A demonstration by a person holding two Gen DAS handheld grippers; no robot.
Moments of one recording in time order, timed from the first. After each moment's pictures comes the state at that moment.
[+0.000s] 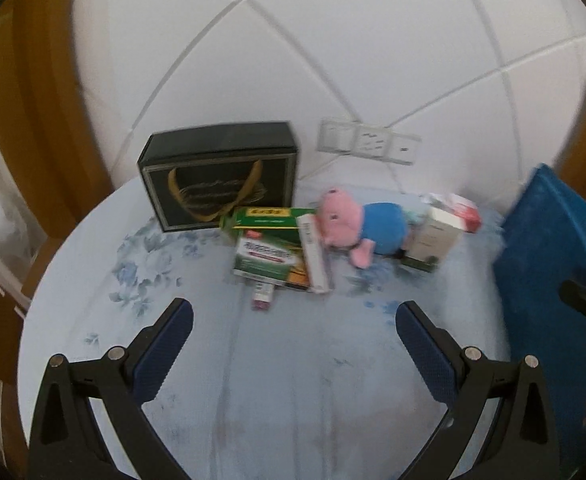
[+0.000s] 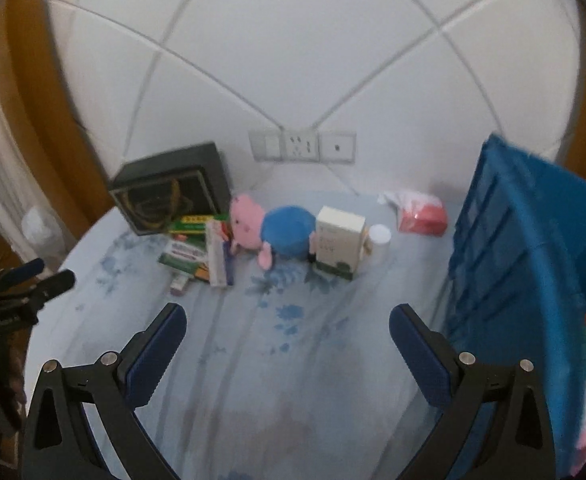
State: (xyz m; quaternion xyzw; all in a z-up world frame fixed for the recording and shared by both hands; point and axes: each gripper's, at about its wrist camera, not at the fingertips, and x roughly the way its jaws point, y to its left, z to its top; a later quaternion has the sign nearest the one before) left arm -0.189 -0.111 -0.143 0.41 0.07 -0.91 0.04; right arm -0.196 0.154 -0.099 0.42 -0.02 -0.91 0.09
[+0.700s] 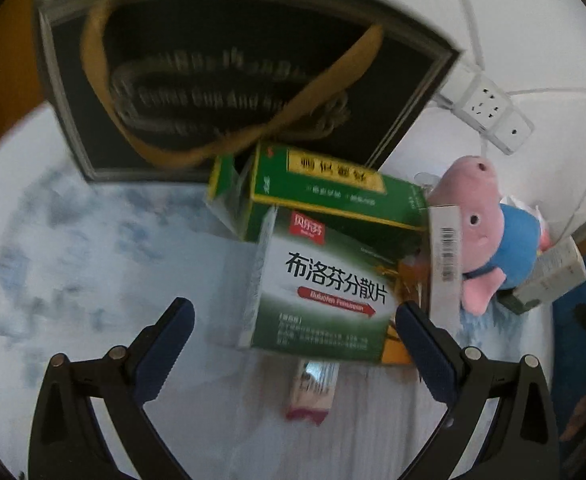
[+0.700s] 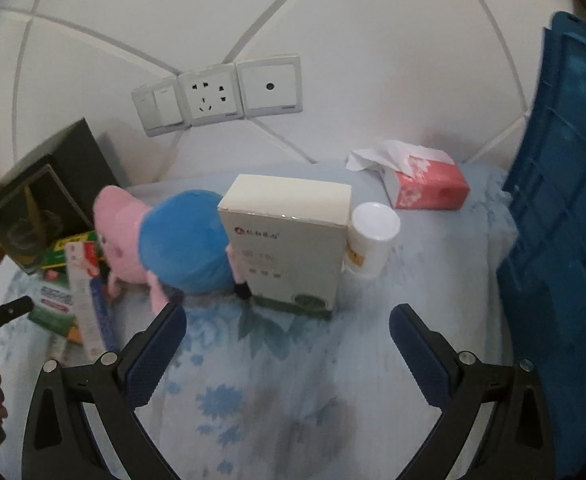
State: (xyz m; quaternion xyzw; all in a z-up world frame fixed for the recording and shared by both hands) left arm -0.375 -0.200 -0.357 0.49 0.18 -0.86 0.00; right arm -0.360 0.165 -0.271 0.42 -0.04 -0.90 -0.01
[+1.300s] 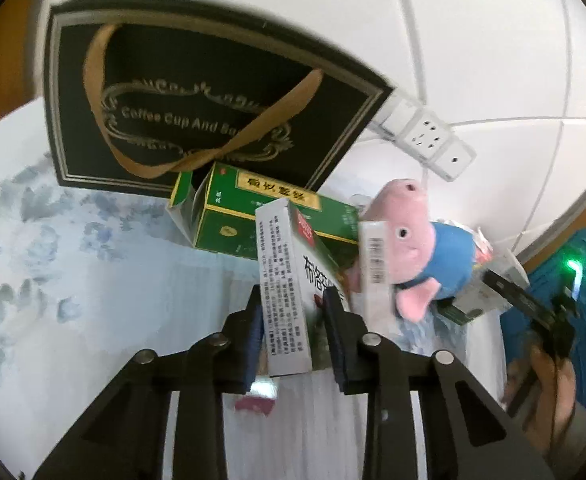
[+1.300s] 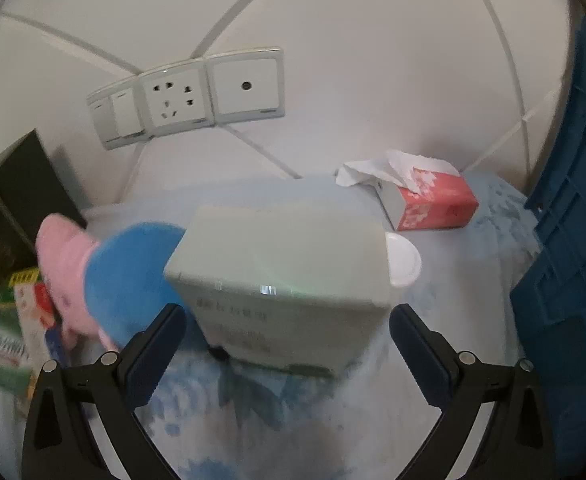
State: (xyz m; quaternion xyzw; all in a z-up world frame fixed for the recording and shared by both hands) left arm -0.326 -0.179 -0.330 0.40 0.22 -0.89 -0.06; right arm -0.418 0.159 -0.298 0.41 -0.05 -0.91 -0.07
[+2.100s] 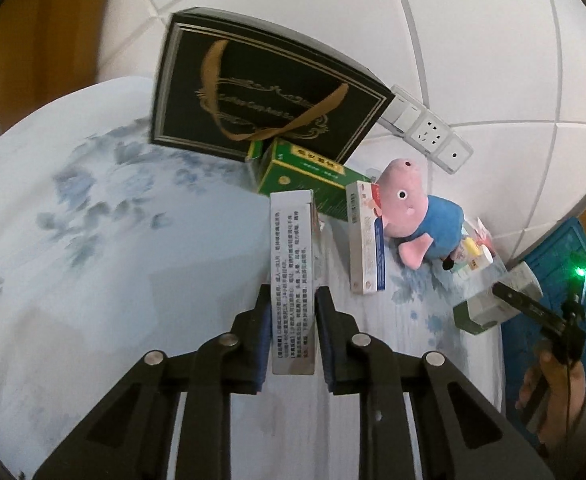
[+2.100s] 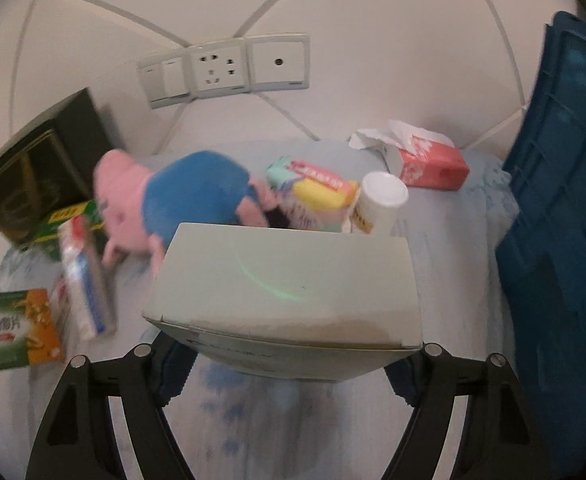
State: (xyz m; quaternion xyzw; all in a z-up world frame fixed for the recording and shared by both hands) left arm -0.223 -0.209 -0.303 0.41 0.23 -0.88 -0.01; right arm -0.330 0.143 -0.270 0.46 -0.03 -0.89 -0.02
